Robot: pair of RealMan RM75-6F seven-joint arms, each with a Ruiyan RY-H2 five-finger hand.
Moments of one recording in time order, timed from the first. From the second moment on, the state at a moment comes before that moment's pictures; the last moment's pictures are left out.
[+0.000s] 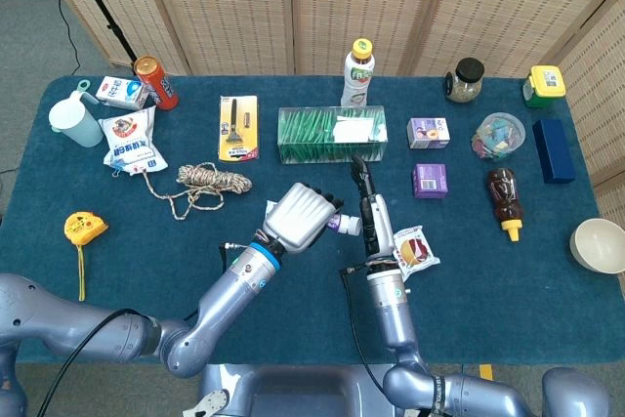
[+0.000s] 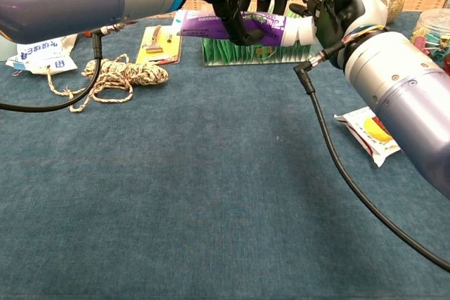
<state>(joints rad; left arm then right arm) -1.23 -1.53 -0.25 -1.84 0.66 1.12 0.87 0.57 -1.92 0.45 -1.56 -1.21 1.25 0.58</state>
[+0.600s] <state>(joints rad) -1.26 -1.54 -0.24 -1.84 0.63 1.13 0.88 0.57 -1.93 0.46 -1.54 -1.22 1.24 0.59</state>
